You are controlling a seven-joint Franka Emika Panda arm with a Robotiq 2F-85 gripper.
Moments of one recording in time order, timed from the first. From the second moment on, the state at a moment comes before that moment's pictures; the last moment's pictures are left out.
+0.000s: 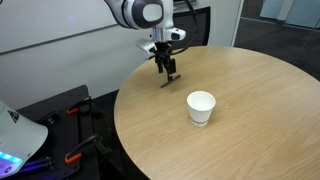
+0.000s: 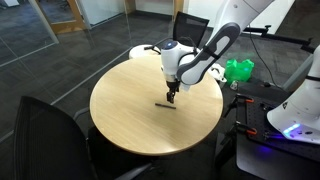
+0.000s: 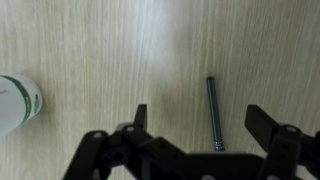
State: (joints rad) arm 0.11 0.56 -0.03 -2.07 -0.12 2.52 0.21
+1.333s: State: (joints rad) arm 0.12 0.71 -0.01 -1.98 -0.14 2.74 0.06
